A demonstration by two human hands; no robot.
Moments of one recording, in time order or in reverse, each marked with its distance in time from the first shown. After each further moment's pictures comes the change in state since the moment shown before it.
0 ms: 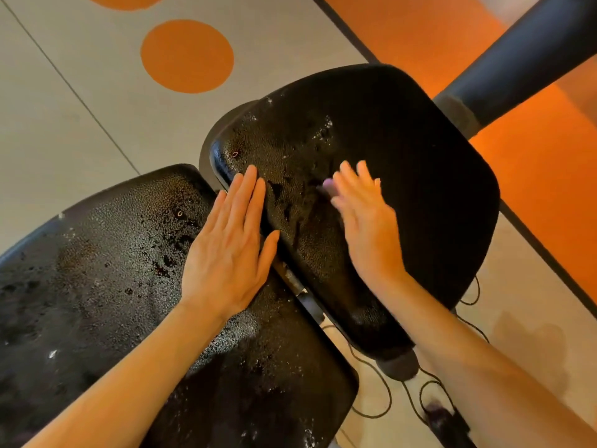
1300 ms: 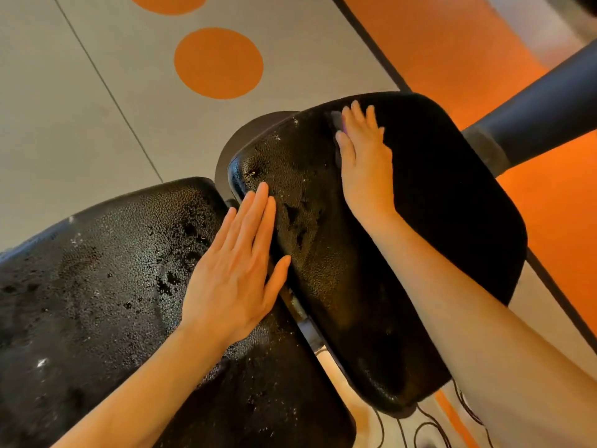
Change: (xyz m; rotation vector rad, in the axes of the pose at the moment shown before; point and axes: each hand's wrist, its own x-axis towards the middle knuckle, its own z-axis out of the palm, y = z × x) left_hand 0.002 0.001 0.000 0.019 -0.016 -0.037; right_hand 0.125 -0.007 0.017 0.095 0.025 0.003
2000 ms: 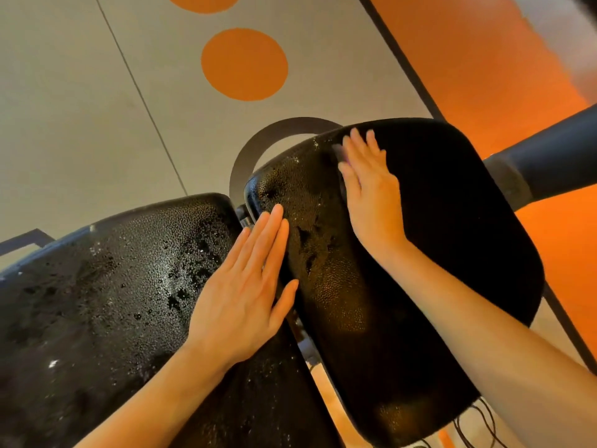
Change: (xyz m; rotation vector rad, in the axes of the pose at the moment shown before) left_hand 0.002 0.002 -0.002 -0.001 -0.039 -0.039; right_hand -0.003 -0.012 0.002 0.006 -0.099 -0.105
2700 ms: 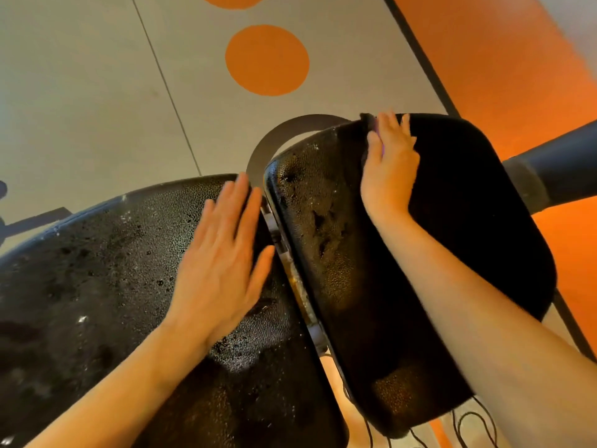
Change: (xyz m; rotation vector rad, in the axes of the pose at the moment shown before) left_hand -0.020 -0.019 -0.022 -0.066 0.106 -0.213; right_hand 0.023 -0.005 0.001 0.101 0.158 0.183
